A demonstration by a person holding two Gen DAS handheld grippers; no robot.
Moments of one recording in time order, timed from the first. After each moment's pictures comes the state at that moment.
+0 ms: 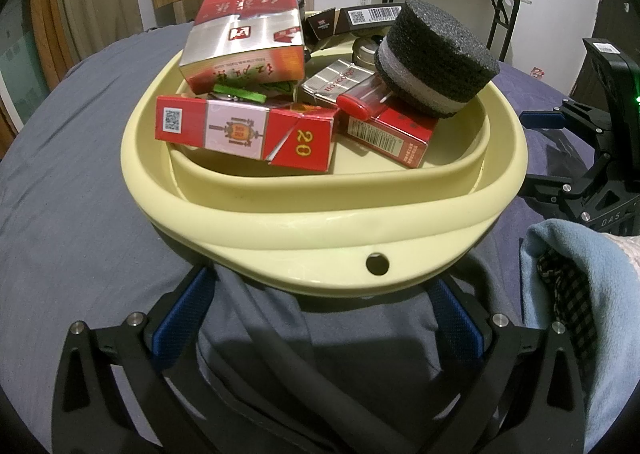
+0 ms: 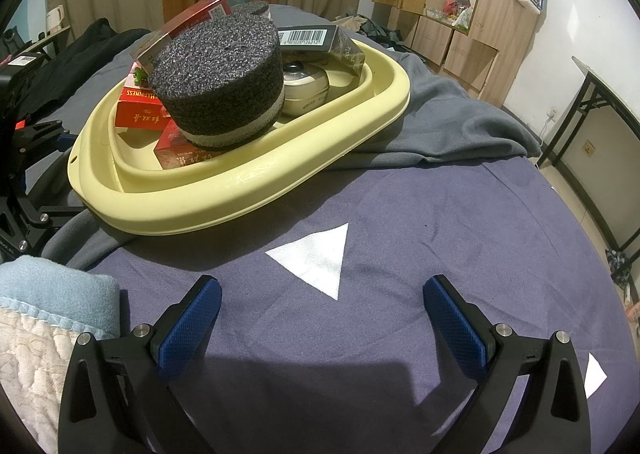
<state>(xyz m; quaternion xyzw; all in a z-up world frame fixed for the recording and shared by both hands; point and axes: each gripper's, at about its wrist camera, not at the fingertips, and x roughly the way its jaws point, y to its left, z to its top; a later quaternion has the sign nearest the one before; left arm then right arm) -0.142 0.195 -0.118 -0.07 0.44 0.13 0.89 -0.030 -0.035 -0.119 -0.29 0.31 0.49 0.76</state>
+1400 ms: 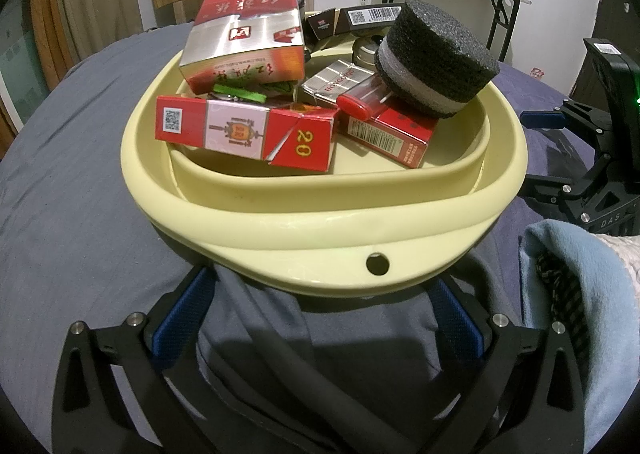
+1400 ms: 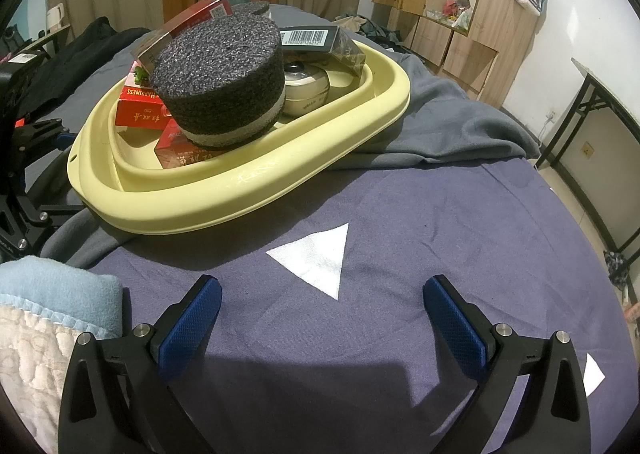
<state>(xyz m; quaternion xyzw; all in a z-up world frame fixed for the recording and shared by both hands) -0.140 0.196 -0.119 -0.07 0.44 0.13 0.89 -0.022 -0.039 -0.116 -0.29 0.31 0.49 0.76</state>
